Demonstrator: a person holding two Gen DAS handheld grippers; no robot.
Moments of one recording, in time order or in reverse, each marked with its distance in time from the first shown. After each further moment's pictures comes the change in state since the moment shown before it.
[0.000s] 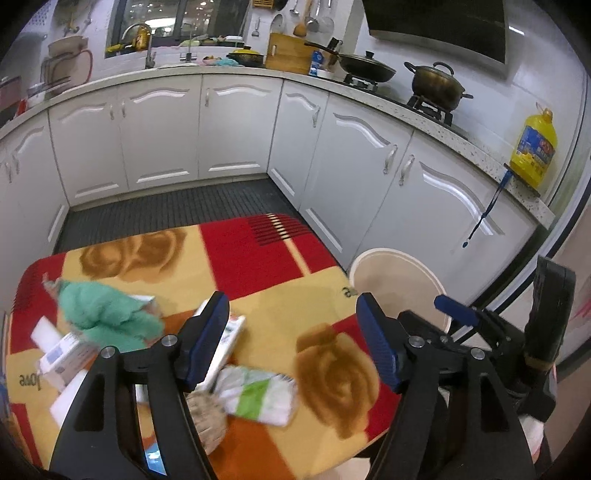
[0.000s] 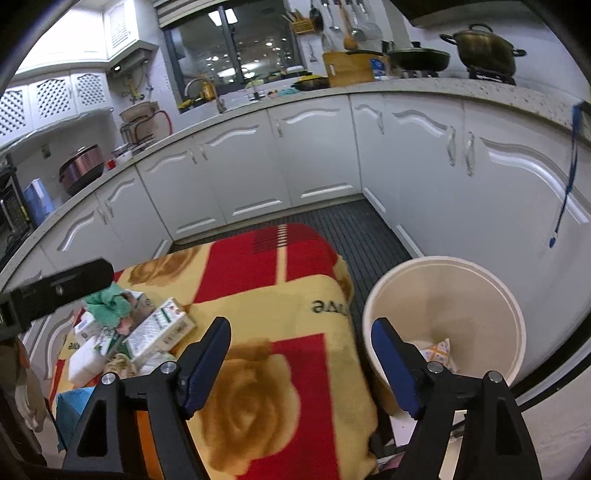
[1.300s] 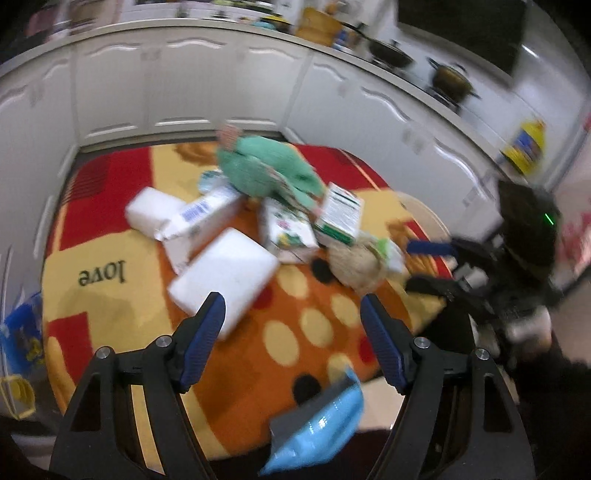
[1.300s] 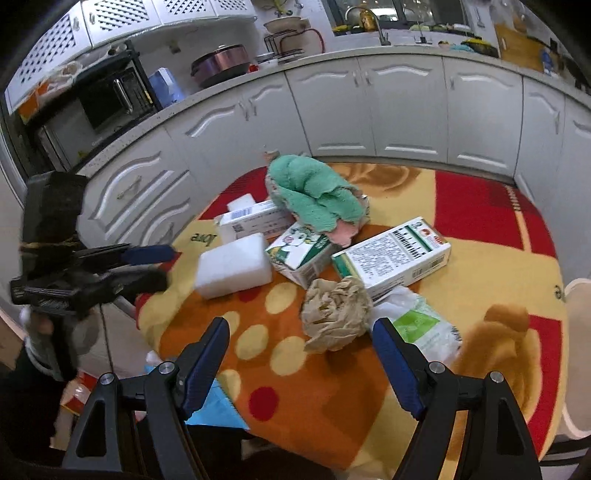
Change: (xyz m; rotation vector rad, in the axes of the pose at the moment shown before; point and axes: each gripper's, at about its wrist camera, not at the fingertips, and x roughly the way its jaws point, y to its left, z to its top) left arm -0.091 0.174 -0.115 -0.061 0.146 -0.123; right arm 0.040 0.179 -0.052 -0.328 0.269 0.425
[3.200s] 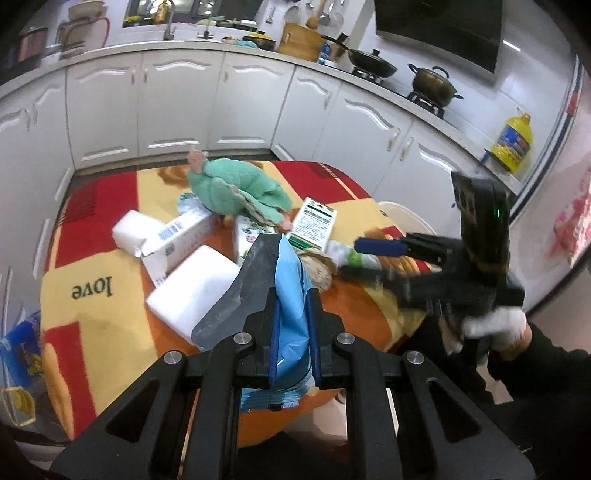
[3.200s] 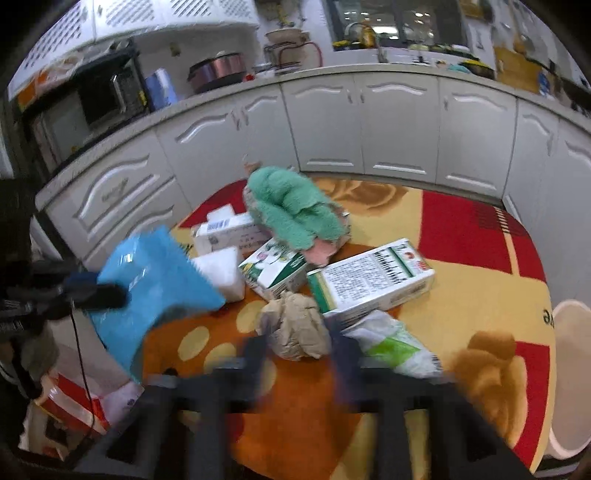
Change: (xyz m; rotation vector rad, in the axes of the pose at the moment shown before) left arm -0.005 -0.026 0.001 0.022 -0.086 0.020; right arm 0.012 -0.004 0.005 -0.063 -0.050 -0.057
